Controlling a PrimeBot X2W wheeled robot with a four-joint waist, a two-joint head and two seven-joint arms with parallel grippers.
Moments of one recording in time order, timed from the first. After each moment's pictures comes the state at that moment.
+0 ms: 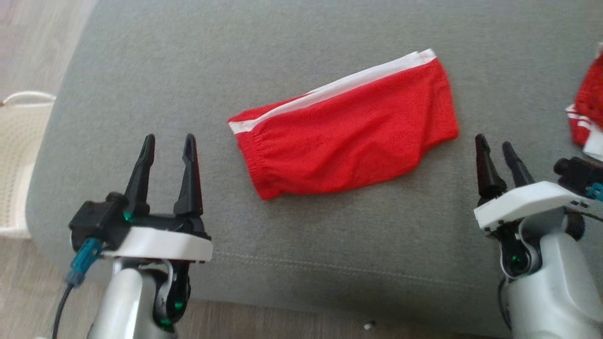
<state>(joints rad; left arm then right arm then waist) -0.12 0.05 -0.16 0.04 -0.27 0.00 -0.25 -0.33 -0.09 0.00 0.49 0.39 0.13 0.06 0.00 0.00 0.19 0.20</state>
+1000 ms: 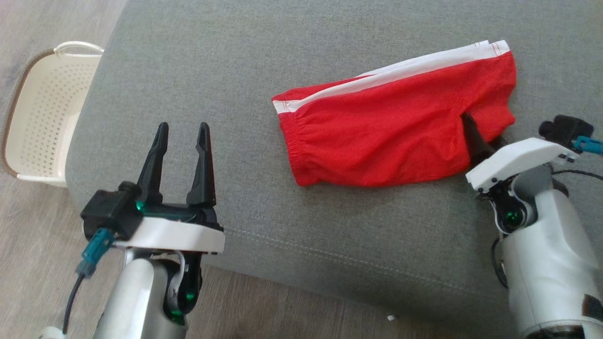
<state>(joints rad) -0.17 0.04 -0.22 0.03 -0.28 0.03 -0.25 -0.58 -0.11 -0.01 0.80 0.48 0.13 0.21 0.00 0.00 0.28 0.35</state>
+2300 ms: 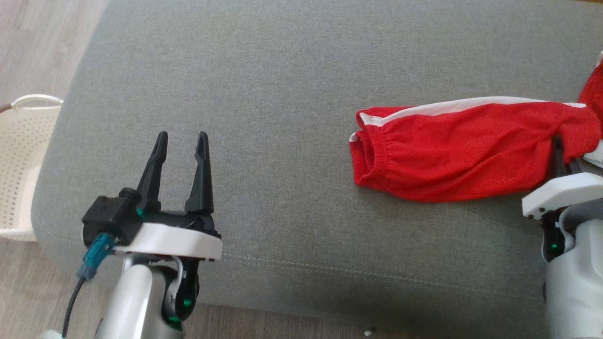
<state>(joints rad) -0.15 0.04 -0.21 0.05 -0.27 0.01 -0.25 -0.52 -0.17 -0.25 0.84 0.08 0.13 -0.11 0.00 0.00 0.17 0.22</state>
